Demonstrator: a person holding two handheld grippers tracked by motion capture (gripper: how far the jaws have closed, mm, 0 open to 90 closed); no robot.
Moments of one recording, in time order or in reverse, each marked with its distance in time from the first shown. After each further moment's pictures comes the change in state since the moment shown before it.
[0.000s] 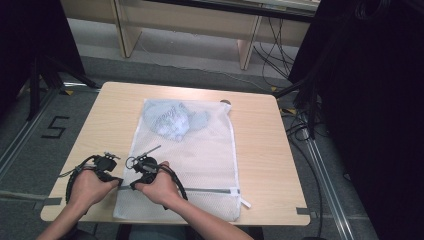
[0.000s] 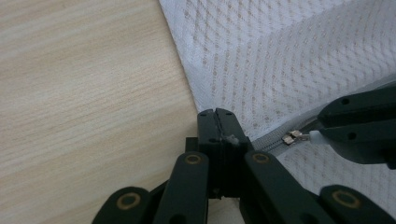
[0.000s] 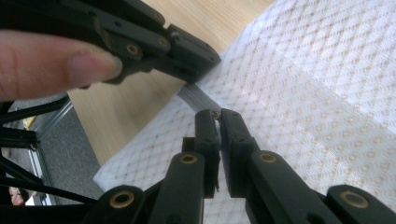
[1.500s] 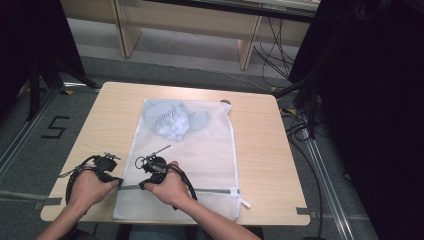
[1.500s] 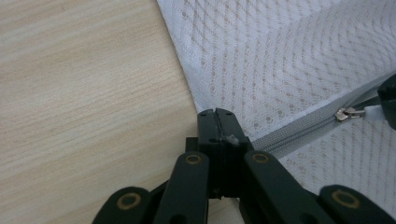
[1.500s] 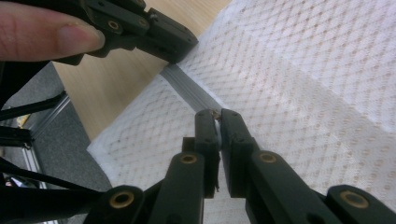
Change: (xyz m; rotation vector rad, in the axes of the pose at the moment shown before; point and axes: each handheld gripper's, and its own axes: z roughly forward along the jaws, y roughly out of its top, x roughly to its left) left arm 0.000 -0.001 0.000 -0.001 0.002 0.012; right arm -0.011 -0.012 -0.020 -0.009 -0.038 -0.009
